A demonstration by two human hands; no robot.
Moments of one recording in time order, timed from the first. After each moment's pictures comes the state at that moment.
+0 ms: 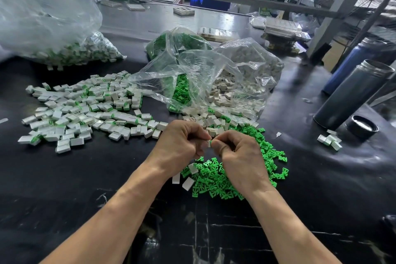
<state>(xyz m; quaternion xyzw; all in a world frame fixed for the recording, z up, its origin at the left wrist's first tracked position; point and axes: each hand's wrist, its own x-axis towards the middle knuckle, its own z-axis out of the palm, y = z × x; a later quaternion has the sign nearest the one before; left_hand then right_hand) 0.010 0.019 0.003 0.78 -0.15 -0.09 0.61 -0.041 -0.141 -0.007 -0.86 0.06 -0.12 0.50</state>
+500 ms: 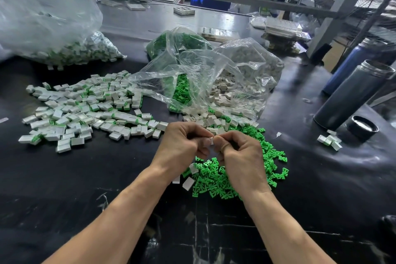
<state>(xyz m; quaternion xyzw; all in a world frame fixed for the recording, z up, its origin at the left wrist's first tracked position) 0.006 0.009 0.000 0.72 -0.10 -0.08 0.68 -0.038 -0.135 -0.016 -0.78 0.10 -0.15 0.60</state>
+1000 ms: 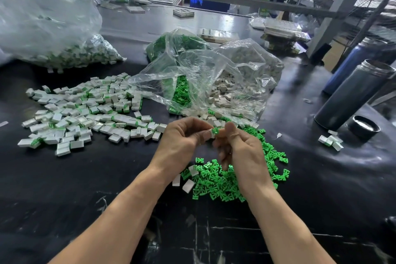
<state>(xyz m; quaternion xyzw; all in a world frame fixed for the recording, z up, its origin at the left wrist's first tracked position) 0.012 0.008 0.000 0.69 -0.12 -0.06 0.72 -0.037 -0.135 0.003 -0.70 0.10 -0.10 0.70</state>
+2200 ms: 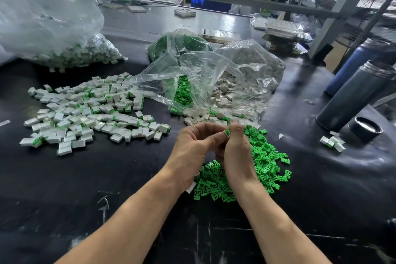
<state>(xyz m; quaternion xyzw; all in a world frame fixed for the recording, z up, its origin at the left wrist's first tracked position) -0.005 -0.011 0.002 0.56 -0.10 -0.13 0.81 -0.024 -0.114 -0.002 -0.72 0.11 -0.12 0.68</state>
